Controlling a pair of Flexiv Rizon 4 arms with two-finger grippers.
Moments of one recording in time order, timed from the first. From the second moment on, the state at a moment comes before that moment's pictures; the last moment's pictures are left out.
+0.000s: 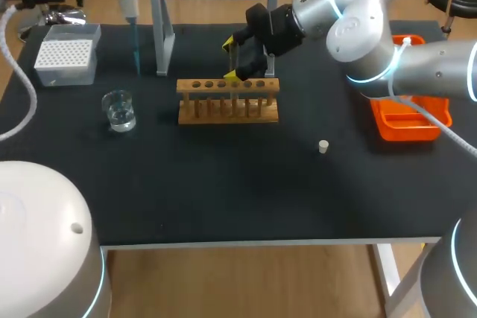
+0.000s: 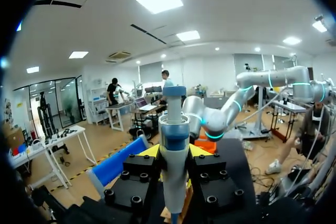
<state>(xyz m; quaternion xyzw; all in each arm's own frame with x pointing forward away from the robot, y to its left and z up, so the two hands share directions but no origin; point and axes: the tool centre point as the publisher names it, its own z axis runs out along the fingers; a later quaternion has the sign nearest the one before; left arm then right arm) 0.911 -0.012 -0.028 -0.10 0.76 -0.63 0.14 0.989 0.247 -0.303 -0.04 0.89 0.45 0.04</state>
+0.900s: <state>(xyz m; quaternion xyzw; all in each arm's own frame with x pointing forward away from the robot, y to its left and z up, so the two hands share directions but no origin) 0.921 -0.133 0.029 -0.06 0.74 -0.66 0.06 0.989 0.247 -0.304 -0.04 0.89 0.45 0.04</state>
